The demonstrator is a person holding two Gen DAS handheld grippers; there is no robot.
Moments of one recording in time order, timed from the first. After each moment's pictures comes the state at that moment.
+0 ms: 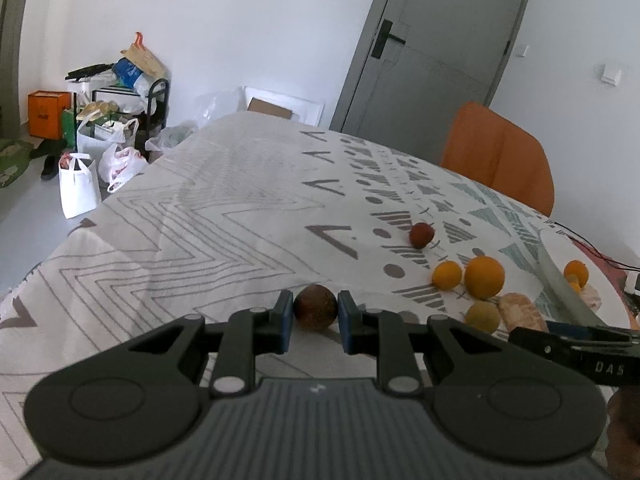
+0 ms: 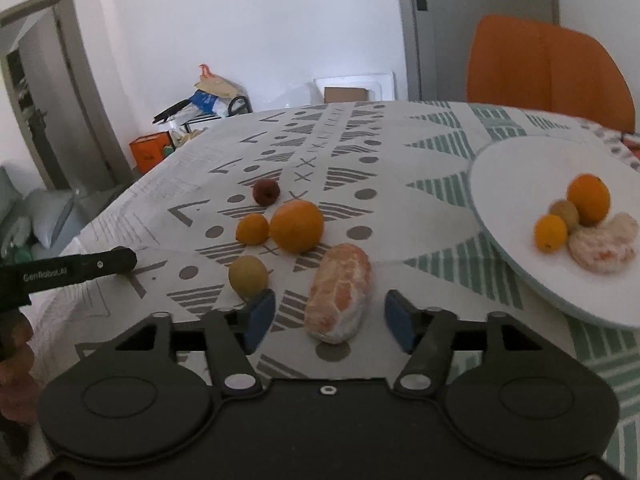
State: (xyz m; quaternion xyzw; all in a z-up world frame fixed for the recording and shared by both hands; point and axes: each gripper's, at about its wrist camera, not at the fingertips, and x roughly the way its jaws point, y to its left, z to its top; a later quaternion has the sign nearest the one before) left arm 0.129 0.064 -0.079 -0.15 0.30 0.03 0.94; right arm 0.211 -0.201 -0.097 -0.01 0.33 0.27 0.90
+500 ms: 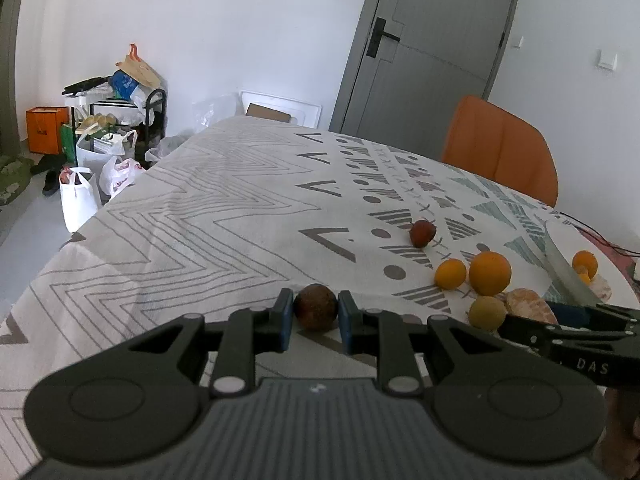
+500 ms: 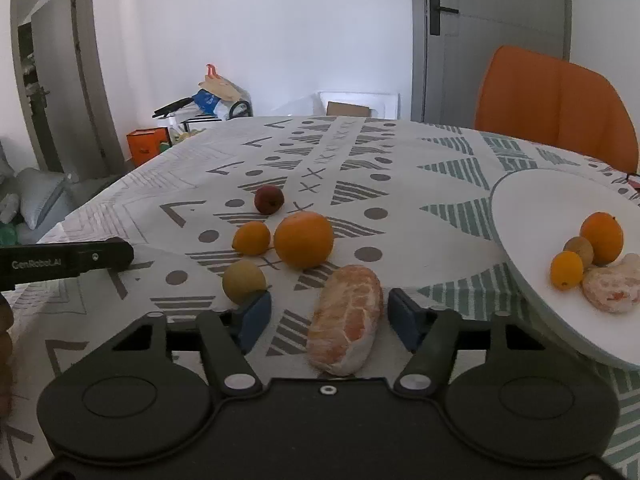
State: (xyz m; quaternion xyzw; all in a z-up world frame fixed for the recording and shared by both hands) left arm 0.135 0.053 -0.081 -0.12 0.29 0.03 0.95; right arm 0.215 -0.187 -0.101 -0.04 0.29 0.26 0.92
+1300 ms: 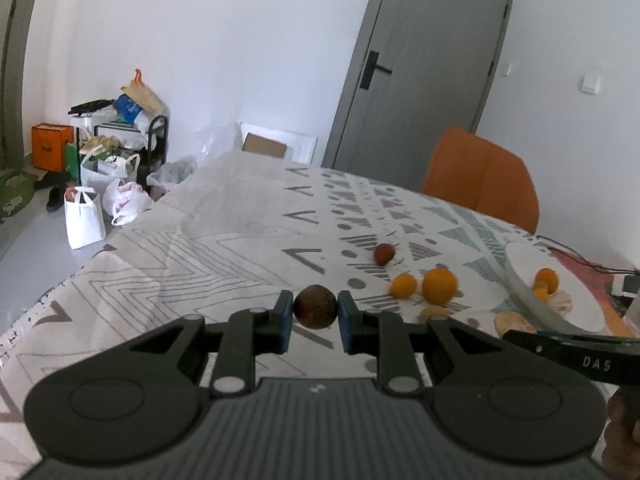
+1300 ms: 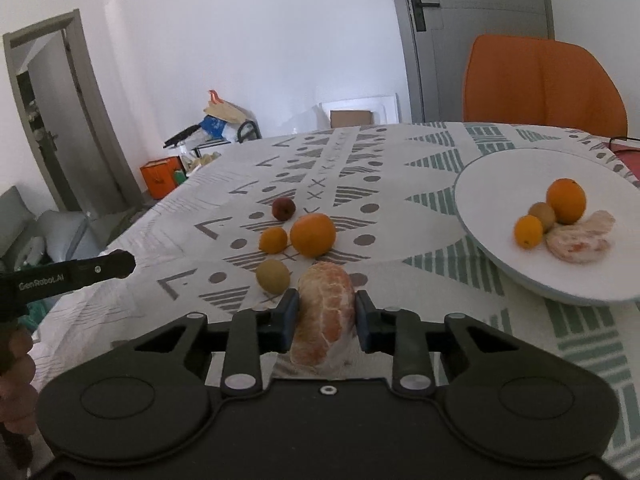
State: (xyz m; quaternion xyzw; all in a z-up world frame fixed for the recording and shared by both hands) left arm 0.079 0.036 -0.044 -0.13 0.24 0.03 0.96; right arm 0.174 -0.233 -0.078 0.04 0.30 0.28 0.91
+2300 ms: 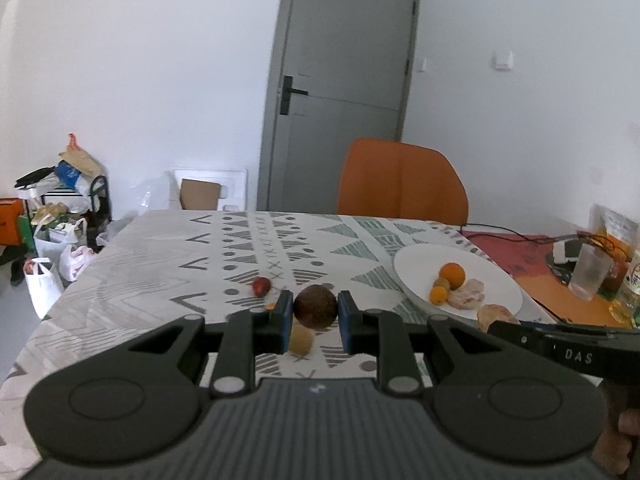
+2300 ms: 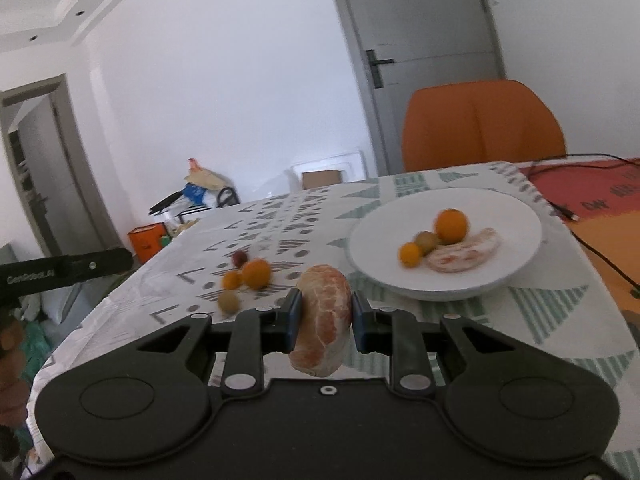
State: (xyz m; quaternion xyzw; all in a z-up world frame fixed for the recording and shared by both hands) left arm 0.067 -0.062 -0.002 -0.05 0.21 -0.05 0.98; right arm 0.134 -0.336 -0.065 0.10 0.22 0.23 0.94
